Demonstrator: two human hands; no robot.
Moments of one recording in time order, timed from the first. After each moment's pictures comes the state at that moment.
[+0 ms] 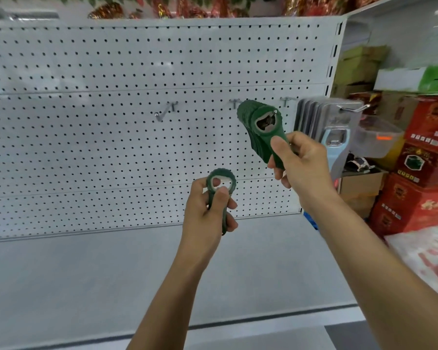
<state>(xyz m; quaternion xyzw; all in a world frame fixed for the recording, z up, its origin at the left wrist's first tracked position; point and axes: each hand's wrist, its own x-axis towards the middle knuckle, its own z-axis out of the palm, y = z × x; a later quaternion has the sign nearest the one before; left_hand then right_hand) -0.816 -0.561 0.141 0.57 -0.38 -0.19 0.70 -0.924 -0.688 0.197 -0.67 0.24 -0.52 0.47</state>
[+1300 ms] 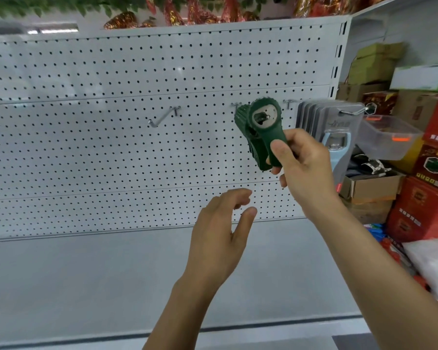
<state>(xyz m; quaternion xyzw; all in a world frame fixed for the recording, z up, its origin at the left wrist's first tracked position) -0.841 -0.564 0.127 0.69 -0.54 0.06 0.49 -0.936 -0.687 0.199 -0.70 0.17 -0.53 0.44</state>
